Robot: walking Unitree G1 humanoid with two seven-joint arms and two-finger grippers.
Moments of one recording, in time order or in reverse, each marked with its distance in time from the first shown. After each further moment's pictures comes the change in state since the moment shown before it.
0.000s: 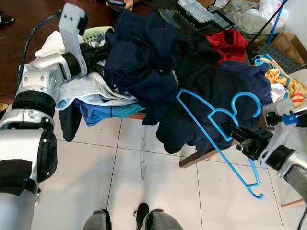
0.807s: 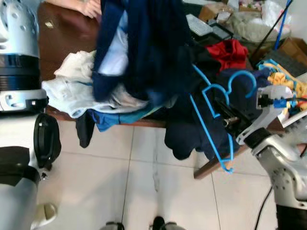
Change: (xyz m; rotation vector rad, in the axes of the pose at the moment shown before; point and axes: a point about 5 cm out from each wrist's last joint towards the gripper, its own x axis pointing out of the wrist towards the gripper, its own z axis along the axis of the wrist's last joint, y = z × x) left arm -0.029 -0.068 0.165 0.263 -0.633 -0.243; right arm 0.047 0.002 0.008 0.112 -0.252 -0.039
